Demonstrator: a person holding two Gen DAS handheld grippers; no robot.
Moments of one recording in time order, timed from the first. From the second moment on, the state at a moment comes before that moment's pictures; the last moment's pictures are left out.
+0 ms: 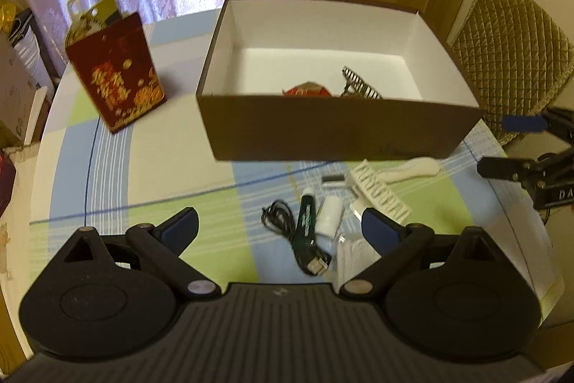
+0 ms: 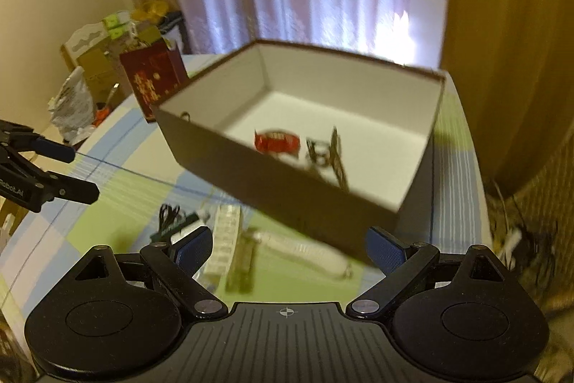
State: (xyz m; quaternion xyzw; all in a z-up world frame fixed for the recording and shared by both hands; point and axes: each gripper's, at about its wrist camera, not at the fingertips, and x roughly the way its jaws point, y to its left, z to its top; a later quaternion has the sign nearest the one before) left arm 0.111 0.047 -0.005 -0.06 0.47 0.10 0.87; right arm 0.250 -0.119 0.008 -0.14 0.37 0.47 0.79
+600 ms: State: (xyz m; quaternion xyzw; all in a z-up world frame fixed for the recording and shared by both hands) left arm 0.076 0.045 -0.054 -0.07 0.50 0.05 0.86; right arm 0.210 -0.125 -0.042 -0.11 0.47 0.40 0.78
